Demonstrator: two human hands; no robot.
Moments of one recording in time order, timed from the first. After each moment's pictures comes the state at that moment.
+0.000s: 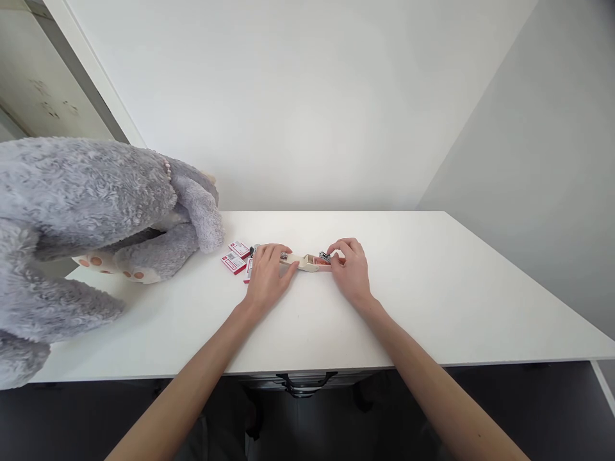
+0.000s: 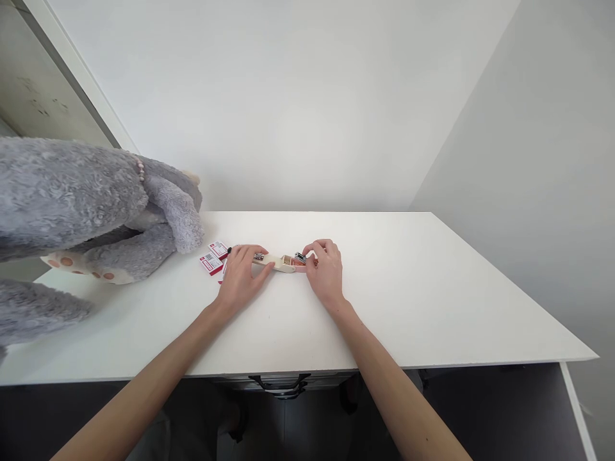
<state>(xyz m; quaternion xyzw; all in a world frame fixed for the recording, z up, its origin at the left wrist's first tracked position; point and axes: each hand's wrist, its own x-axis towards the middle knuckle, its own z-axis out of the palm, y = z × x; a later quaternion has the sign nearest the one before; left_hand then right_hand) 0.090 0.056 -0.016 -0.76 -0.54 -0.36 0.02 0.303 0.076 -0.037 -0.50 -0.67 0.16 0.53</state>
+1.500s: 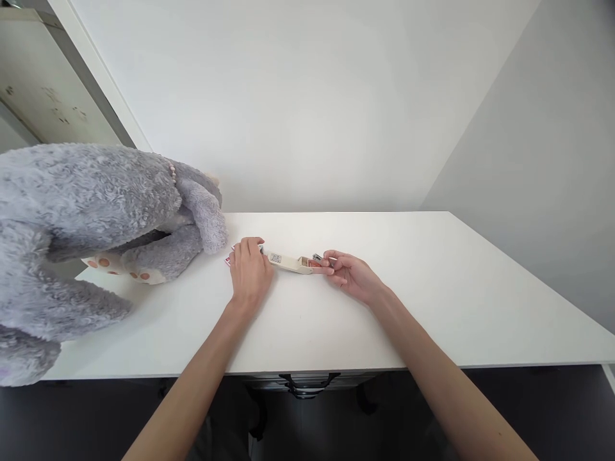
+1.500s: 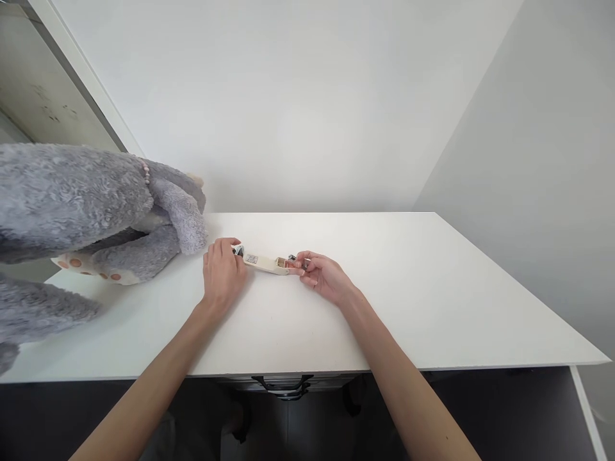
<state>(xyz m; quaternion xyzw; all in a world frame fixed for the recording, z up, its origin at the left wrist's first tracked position) 0.064 0.064 -0.011 -0.65 -0.67 -0.34 0.14 0.316 0.076 -0.010 -0.25 -0.36 0.80 0.42</state>
